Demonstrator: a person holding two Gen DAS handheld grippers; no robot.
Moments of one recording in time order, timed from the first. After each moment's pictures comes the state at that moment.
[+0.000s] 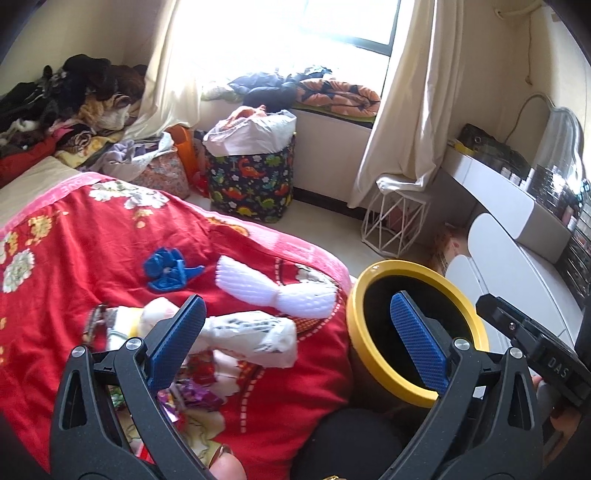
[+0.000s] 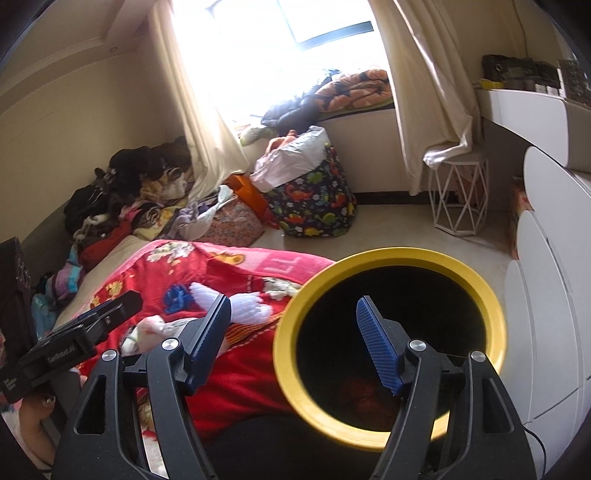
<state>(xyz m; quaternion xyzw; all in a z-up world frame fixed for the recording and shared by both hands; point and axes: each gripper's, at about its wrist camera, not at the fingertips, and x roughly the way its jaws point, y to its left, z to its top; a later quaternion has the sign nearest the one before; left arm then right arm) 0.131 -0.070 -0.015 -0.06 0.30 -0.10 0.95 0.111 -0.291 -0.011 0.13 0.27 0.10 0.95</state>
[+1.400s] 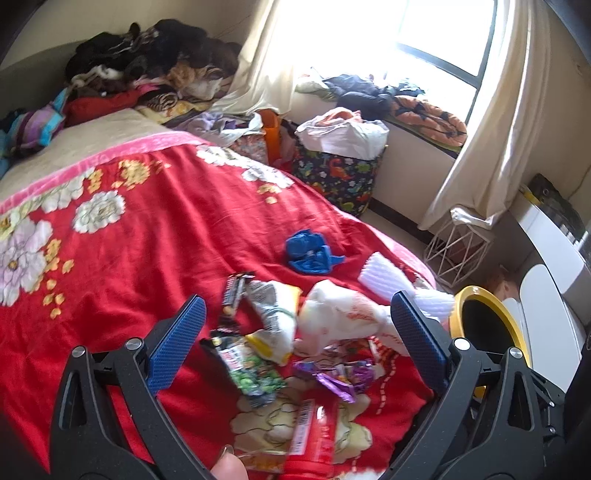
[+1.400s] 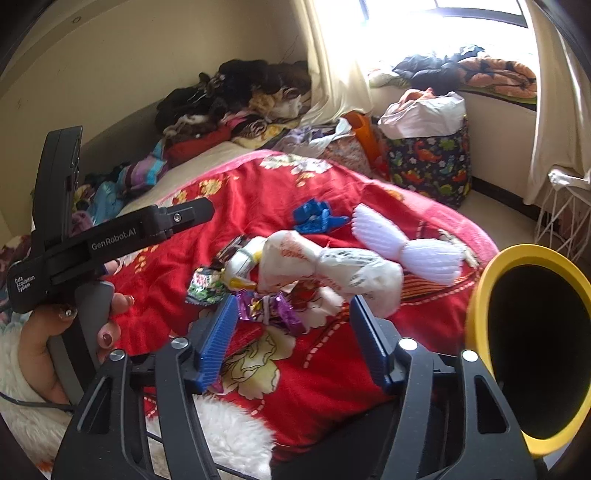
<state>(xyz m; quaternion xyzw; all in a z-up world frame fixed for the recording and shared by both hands) 0.106 0.071 -0.037 -0.15 0.32 0.04 0.94 0.119 -0.119 -0.037 0.00 0.35 0.31 0.88</state>
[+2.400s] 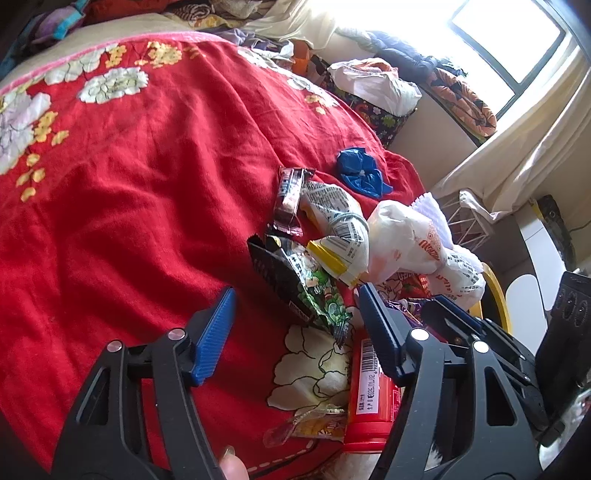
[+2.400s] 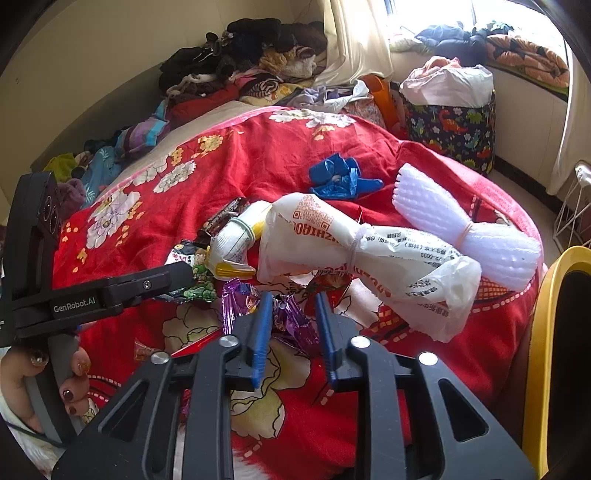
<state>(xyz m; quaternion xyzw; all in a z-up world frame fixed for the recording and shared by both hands) 0.099 0.111 -0.111 -0.26 0.42 0.02 0.87 0.166 -0.065 -0.084 -0.03 0.41 0.33 0.85</state>
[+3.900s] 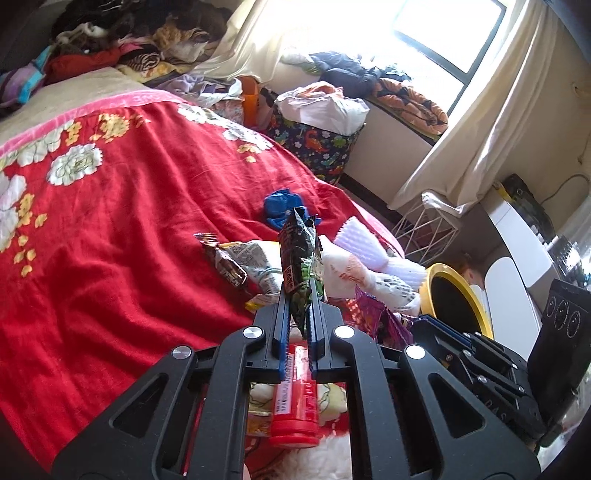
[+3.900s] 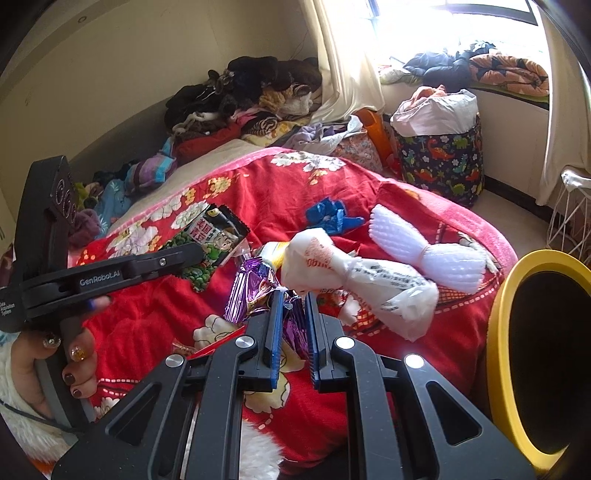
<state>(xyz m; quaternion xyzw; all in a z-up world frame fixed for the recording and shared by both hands) 0.093 0.072 -0.050 -0.20 0.36 -0.04 0.91 0.125 -0.111 -0.038 0.01 0.34 0.33 0.88</state>
